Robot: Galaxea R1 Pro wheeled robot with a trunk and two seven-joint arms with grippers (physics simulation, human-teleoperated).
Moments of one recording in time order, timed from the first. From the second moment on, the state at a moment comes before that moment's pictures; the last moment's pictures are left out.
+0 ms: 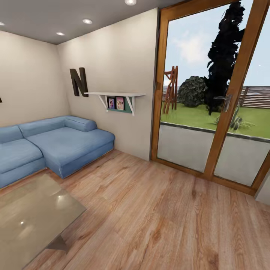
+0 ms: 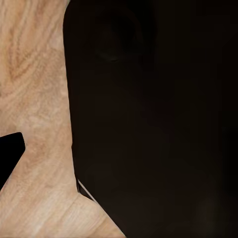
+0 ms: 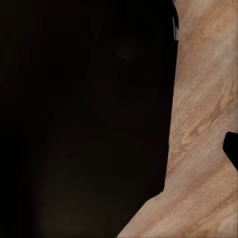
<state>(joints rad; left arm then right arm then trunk) 0.00 0.00 0.00 0.00 0.00 0.00 0.00 0.00 0.00 0.00 0.00 0.00 0.00 0.00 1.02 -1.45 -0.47</state>
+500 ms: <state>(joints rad) 0.00 0.01 0.01 -0.03 0.00 -0.01 0.00 -0.01 0.00 0.00 0.00 0.00 0.00 0.00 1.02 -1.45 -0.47</state>
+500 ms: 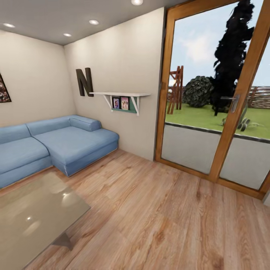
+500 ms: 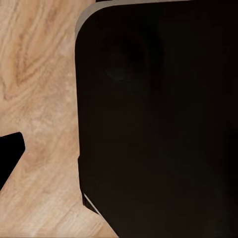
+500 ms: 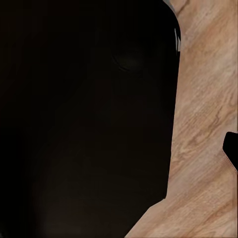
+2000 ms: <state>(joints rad) 0.00 0.01 0.01 -0.03 0.00 -0.01 0.00 -0.01 0.00 0.00 0.00 0.00 0.00 0.00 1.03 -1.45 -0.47</state>
